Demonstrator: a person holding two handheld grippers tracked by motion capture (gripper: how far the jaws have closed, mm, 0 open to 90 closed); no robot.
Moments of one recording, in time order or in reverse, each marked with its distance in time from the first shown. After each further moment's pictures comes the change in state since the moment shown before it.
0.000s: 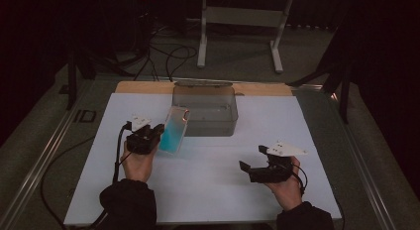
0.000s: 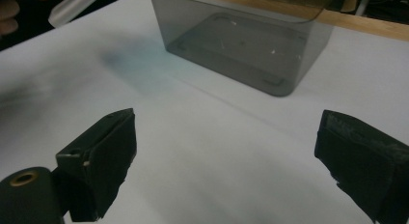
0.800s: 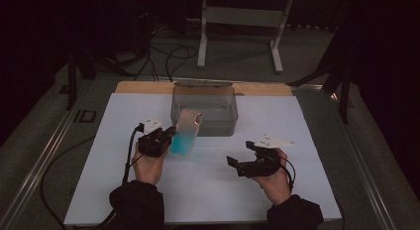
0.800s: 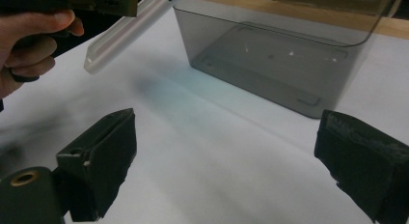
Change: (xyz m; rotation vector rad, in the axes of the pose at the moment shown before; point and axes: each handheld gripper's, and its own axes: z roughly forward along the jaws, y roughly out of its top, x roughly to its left) left arm -0.027 -0.003 0.009 -0.003 -0.066 0.036; right arm 0.017 0.023 0.023 0.008 0.064 0.036
